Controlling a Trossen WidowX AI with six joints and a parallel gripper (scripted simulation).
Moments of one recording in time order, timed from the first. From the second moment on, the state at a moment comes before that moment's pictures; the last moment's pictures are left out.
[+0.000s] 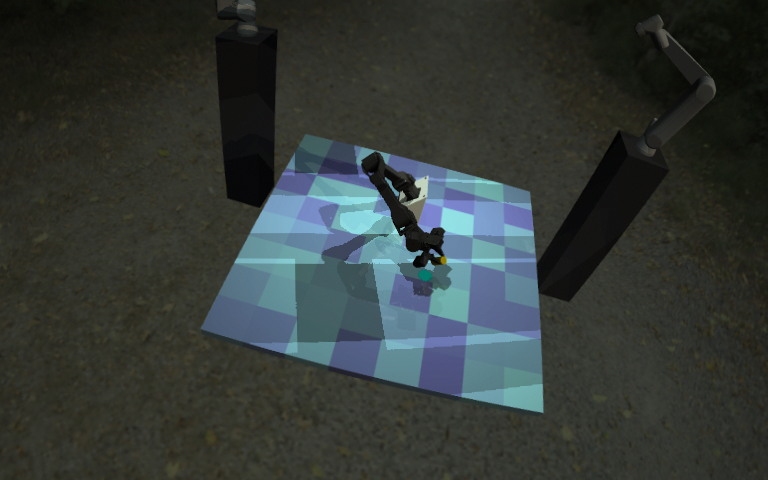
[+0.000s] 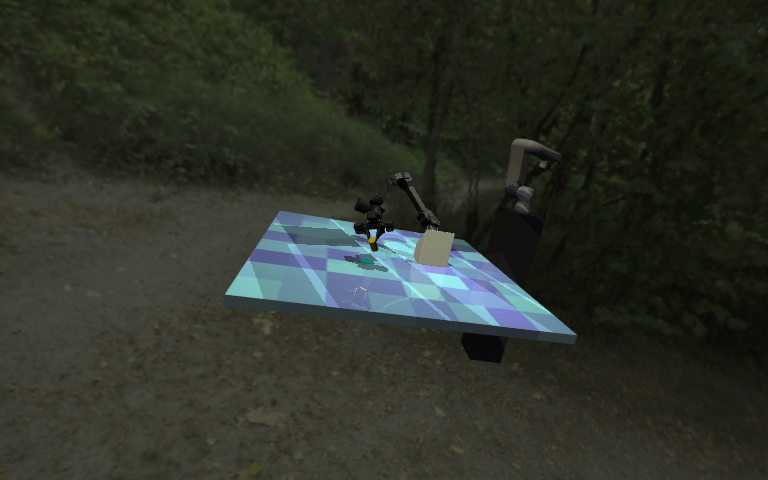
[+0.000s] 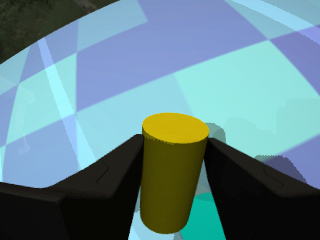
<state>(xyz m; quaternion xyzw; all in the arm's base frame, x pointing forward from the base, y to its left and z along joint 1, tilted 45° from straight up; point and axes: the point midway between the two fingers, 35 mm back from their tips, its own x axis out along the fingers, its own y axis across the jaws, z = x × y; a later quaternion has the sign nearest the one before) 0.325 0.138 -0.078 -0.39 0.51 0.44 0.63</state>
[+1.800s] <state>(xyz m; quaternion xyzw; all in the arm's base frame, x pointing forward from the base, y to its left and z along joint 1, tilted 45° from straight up) 0.324 0.132 -0.051 -0.36 0.33 0.51 0.71</state>
